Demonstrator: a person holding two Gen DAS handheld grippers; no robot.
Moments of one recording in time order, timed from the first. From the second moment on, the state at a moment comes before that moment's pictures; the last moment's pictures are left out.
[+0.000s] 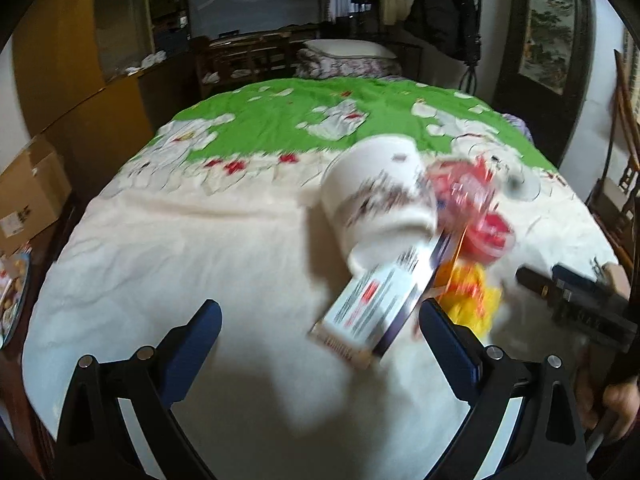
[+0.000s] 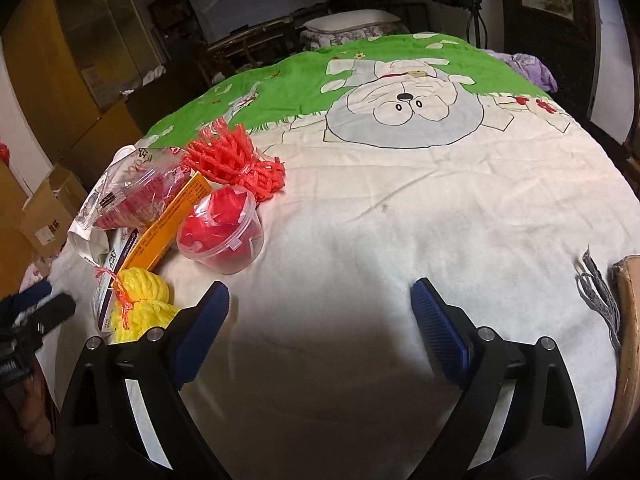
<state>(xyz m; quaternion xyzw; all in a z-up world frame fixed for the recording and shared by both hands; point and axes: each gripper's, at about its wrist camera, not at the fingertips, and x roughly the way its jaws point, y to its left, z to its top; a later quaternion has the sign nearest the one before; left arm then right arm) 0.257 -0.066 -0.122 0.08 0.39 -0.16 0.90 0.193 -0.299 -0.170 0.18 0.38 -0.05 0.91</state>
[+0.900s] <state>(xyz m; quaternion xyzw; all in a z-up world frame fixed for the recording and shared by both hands) 0.284 0.011 -0.132 -0.01 0.43 -0.11 0.90 0.199 -0.300 -0.171 0.19 0.37 -0.04 0.91</state>
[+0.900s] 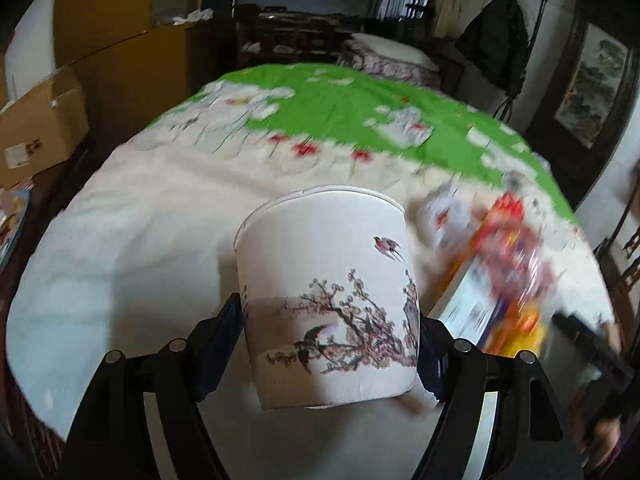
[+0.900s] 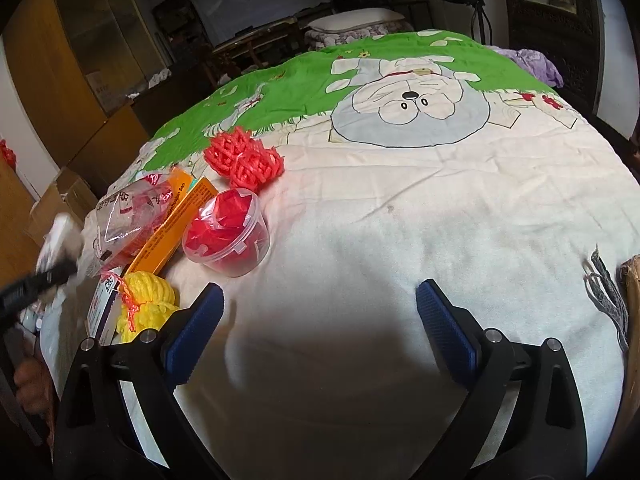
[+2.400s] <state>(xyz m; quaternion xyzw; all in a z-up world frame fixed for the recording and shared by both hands) 0.271 0.018 -0.174 -0.01 0.42 -0.06 0.91 0.222 -0.211 -0.164 0.12 0.39 0.08 0.91</state>
